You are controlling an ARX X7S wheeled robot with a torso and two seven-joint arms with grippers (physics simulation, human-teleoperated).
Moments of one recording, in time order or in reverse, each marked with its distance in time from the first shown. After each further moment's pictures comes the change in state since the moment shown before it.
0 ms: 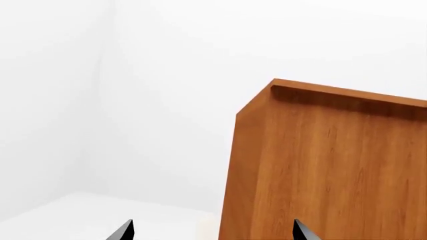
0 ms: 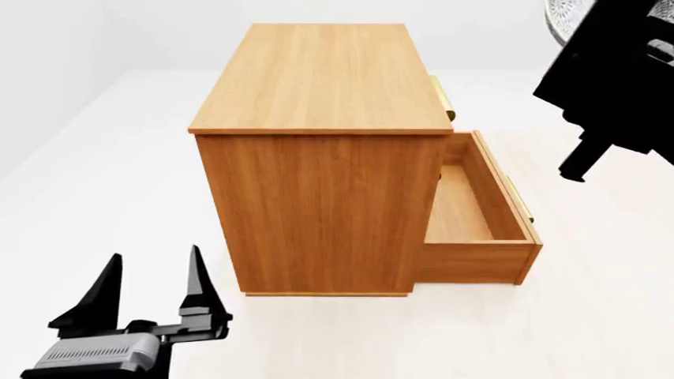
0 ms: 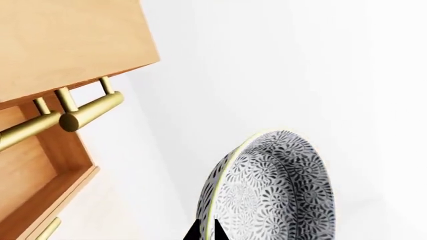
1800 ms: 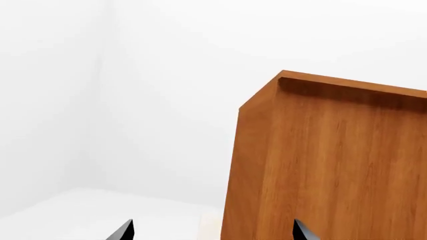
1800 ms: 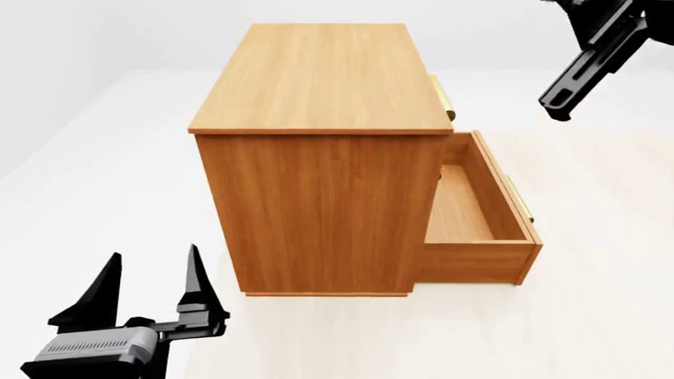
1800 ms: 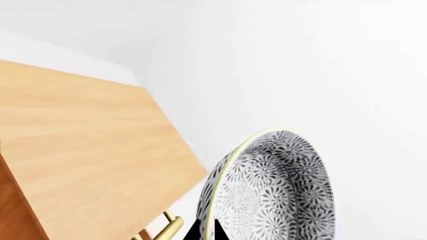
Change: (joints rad) left arm -0.012 -0.022 0.004 -0.010 -0.029 -0.016 -0.002; right arm 0.115 -0.248 0.502 0.110 0.286 0.121 -0.294
